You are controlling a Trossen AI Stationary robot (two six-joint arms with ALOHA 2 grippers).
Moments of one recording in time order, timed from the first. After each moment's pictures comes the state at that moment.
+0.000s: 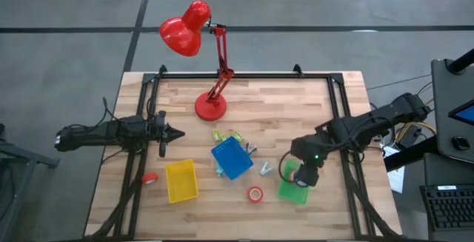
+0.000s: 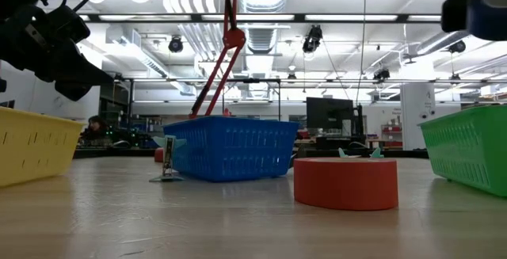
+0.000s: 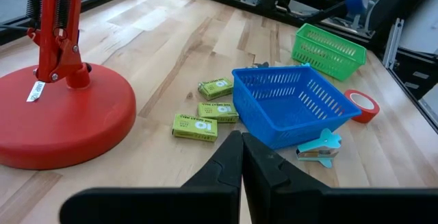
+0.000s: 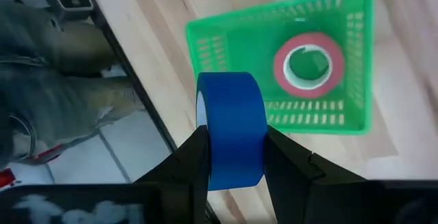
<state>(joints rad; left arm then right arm) 0.03 0.08 0.14 -0.44 -0.09 -0.28 0.32 1.29 1.09 -1.00 -0.35 0.95</state>
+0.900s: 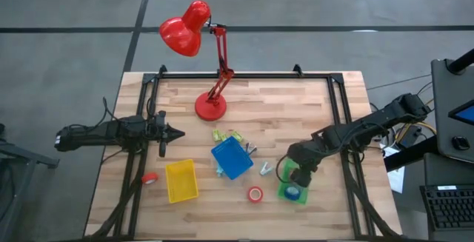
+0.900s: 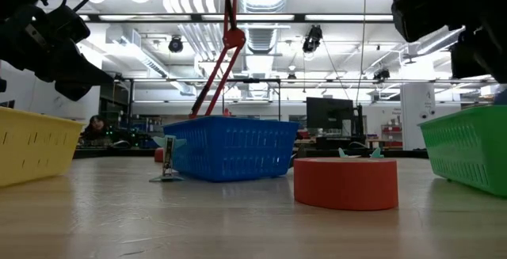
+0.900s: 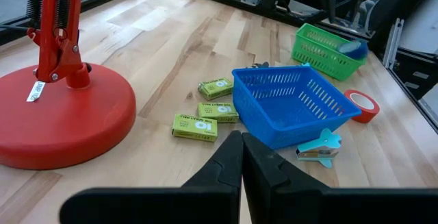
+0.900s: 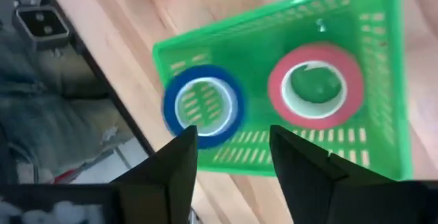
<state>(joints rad) 0.03 0.08 0.14 -0.44 -0.09 -0.28 0.33 1.29 0.84 -0.70 -0.35 1.07</state>
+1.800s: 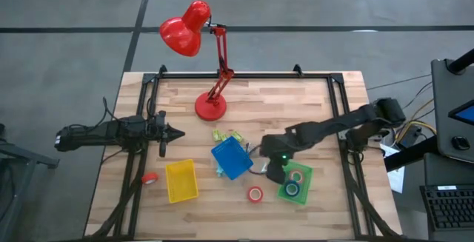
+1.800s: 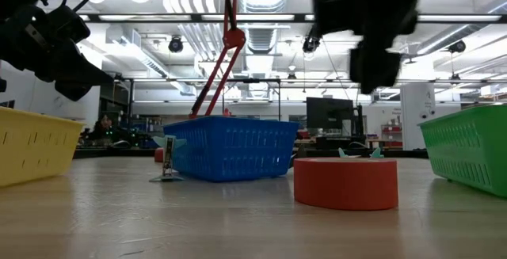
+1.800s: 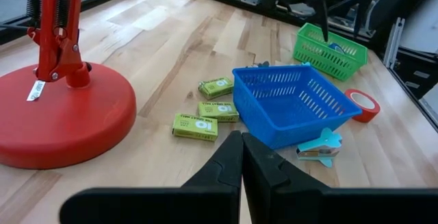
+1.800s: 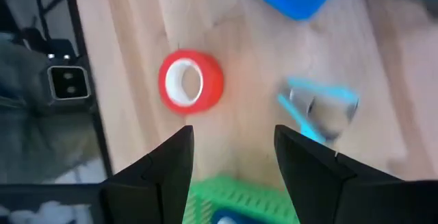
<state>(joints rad) 0.03 0.08 0.14 -0.44 -0.09 -0.28 0.19 1.60 1.07 -0.53 -0.32 0.63</state>
